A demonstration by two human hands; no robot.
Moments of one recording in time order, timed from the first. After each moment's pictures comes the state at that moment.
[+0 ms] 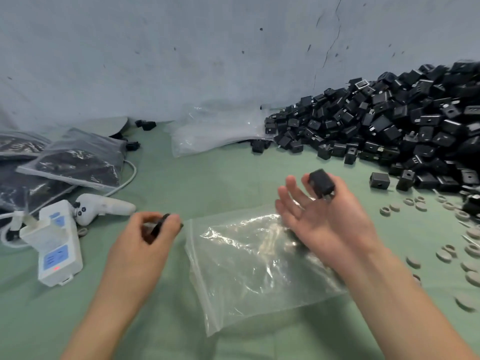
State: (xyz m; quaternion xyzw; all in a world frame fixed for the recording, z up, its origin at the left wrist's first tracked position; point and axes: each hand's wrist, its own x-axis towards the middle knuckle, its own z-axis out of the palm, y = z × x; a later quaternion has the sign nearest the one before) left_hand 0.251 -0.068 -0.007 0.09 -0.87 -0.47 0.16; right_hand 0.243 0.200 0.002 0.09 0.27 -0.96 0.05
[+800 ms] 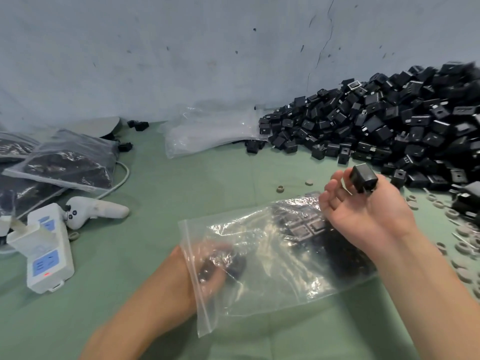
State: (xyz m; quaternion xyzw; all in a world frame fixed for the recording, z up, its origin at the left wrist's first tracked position) left_hand 0.232 -0.056 -0.065 -0.31 -0.90 -0.31 -0.02; right_hand 0.233 0.253 0.001 0.17 0.25 -0.95 -0.05
